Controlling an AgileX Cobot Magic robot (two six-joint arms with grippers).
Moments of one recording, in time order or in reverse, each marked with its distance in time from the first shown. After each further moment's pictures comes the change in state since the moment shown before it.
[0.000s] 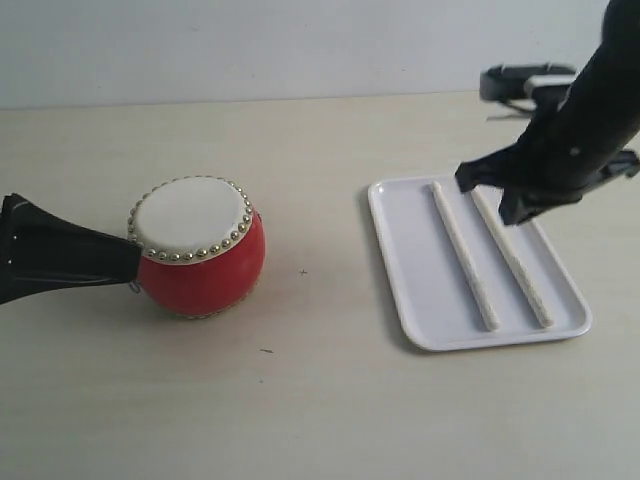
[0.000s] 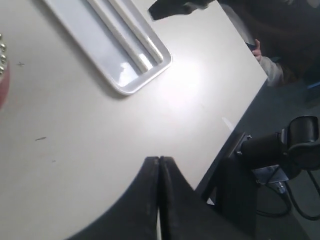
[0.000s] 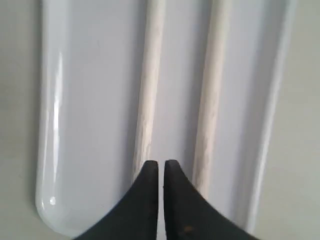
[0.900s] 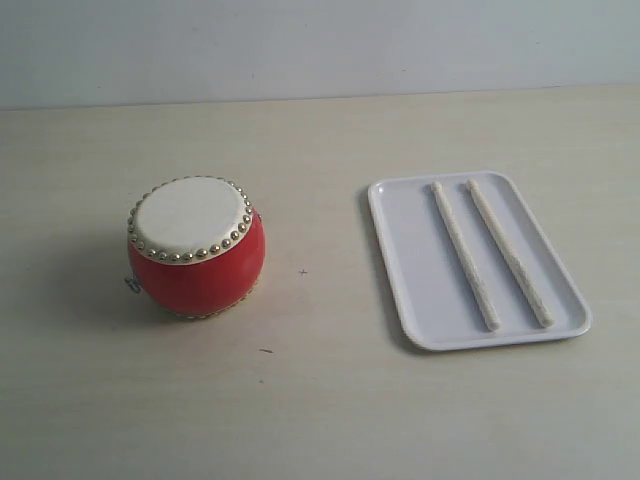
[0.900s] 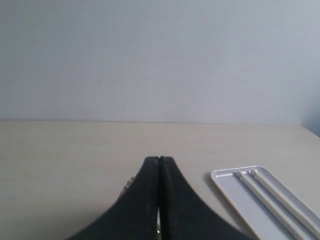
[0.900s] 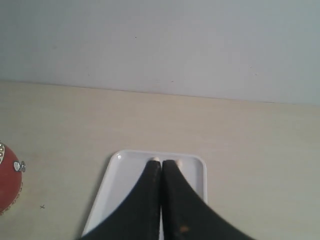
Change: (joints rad) left arm 0.007 -0.690 0.277 0.157 -0.744 -0.145; right arm 0.000 -1.081 0.528 -0.055 -0.398 0.000
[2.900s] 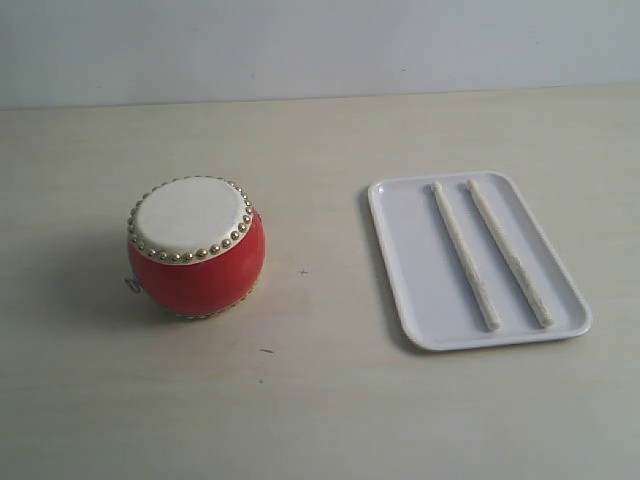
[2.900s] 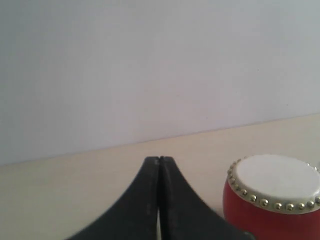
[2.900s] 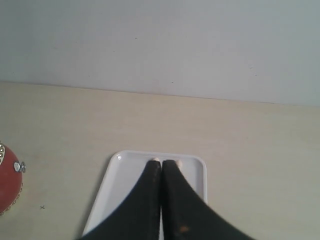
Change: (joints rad) left arm 0.001 -0.260 0.322 1.151 -0.315 -0.809; right arm 0.000 -0.003 0.000 0.000 0.000 0.002
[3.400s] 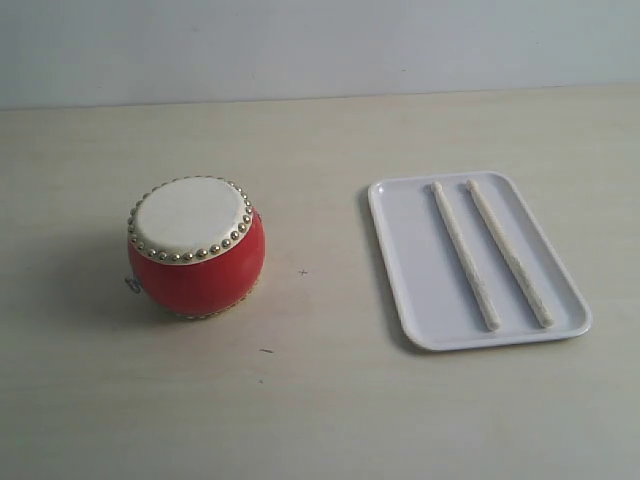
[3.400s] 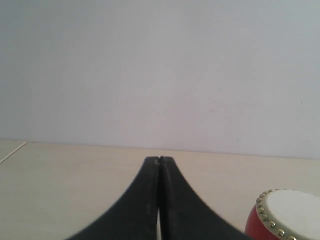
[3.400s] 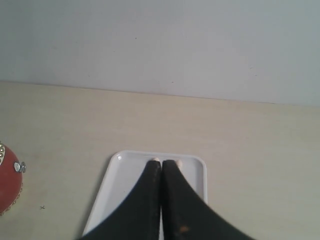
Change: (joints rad) left arm 0.161 -0.094 0.008 -0.093 0.046 -0.080; right arm 0.000 0.000 0.000 0.000 0.000 0.000
